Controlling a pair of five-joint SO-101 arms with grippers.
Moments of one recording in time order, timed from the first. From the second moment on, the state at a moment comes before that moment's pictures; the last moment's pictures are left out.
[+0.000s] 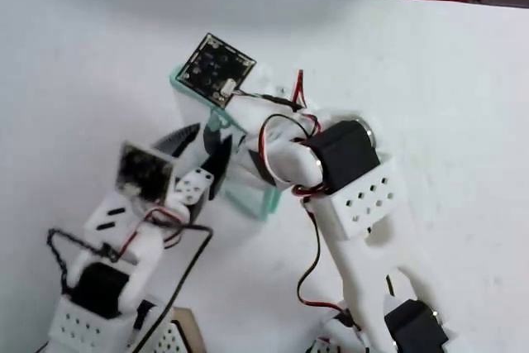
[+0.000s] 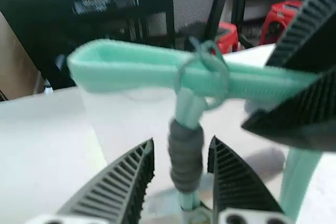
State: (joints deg) left arm 16.9 -86.1 70.7 39.3 -2.8; right arm -36.7 -19.2 -10.5 94.6 29.1
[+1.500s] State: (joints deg) left arm 13.1 -95.4 69.2 40.4 -13.4; right arm -37.3 -20.4 -6.5 93.5 29.1
